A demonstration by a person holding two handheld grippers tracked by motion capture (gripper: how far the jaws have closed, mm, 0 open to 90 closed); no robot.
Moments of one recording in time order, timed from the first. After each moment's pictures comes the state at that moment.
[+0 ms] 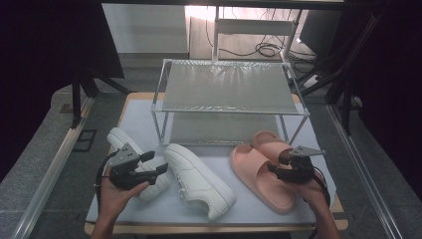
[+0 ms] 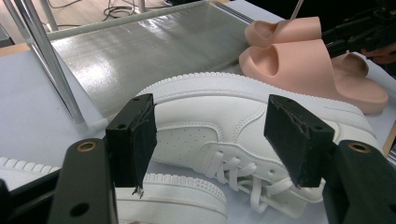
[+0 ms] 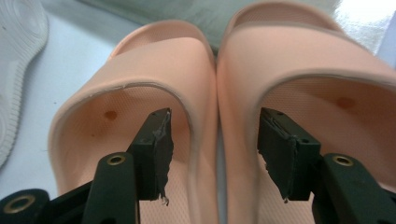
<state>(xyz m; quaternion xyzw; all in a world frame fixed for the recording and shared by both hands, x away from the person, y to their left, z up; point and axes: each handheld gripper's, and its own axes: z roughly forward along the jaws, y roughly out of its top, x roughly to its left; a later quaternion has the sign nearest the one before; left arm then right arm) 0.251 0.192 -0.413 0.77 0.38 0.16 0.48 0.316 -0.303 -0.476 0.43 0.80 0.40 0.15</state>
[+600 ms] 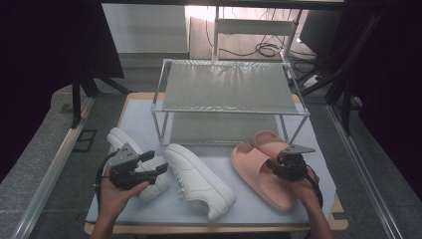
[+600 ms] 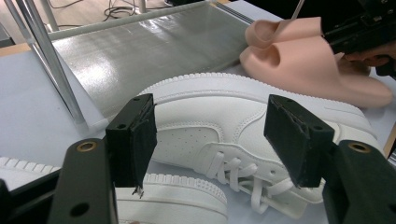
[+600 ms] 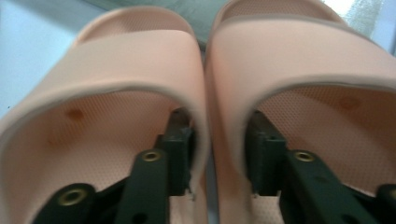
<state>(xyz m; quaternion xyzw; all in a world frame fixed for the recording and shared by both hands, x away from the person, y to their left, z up) 0.251 0.193 -0.413 0.77 0.38 0.16 0.48 0.326 -0.289 -0.484 0.44 0.80 0.36 0.18</state>
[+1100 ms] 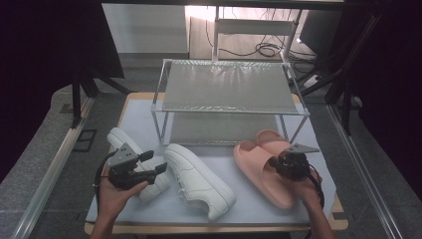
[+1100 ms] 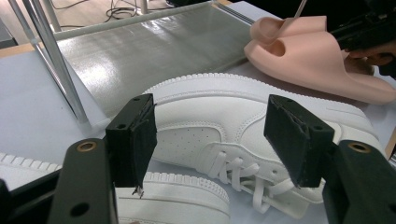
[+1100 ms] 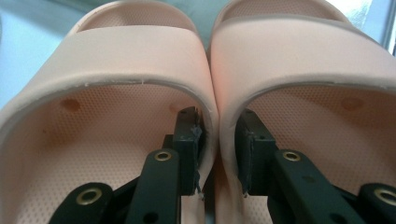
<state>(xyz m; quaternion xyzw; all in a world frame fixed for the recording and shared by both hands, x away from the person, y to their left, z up) 0.251 0.195 -0.412 0.77 0.39 0.16 0.48 0.326 -0.296 -0.481 0.45 0.79 0.37 0.18</state>
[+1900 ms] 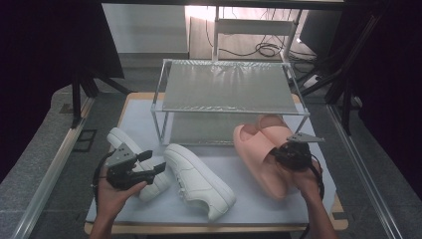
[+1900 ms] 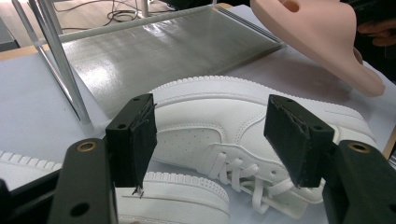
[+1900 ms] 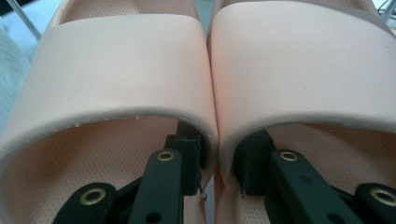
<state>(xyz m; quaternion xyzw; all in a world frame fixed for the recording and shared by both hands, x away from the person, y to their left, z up) 0.249 0.198 -0.410 0.77 0.39 0.16 0.49 0.333 -0.283 -0.437 0.45 0.76 0.41 0.20</state>
